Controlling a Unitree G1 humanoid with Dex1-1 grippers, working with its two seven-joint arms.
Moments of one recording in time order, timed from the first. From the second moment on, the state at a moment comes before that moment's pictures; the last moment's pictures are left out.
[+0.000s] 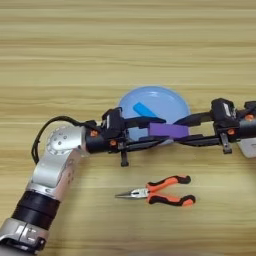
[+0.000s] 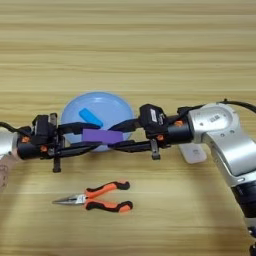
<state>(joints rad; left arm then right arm) -0.23 0.30 -0.23 0.09 -0.42 -0.17 -1.24 -0.35 -0.65 0.21 -0.15 0.36 0.17 1.31</state>
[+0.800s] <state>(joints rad) -0.25 0.29 -0.22 0.12 -0.42 -0.18 -1.25 -0.35 -0.65 0.21 -0.16 0.36 0.18 1.31</state>
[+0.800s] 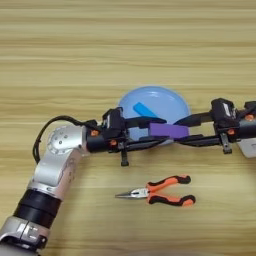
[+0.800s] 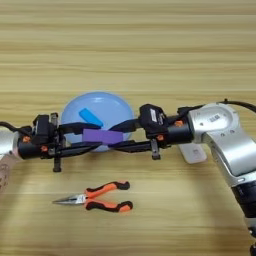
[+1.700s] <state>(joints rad) -0.25 0.29 -0.22 0.13 -0.42 -0.20 -1.24 -0.35 -0.65 0.20 -0.16 0.37 0.18 1.27</state>
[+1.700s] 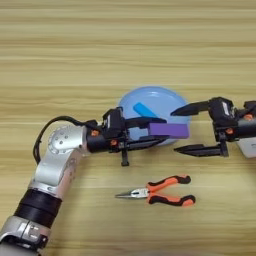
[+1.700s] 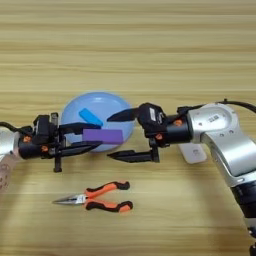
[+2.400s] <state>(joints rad) -0.20 0.29 -0.16 0.13 -0.43 -0.21 -1.17 -0.28 -0.56 0.03 -0.16 0.45 0.17 1.09</state>
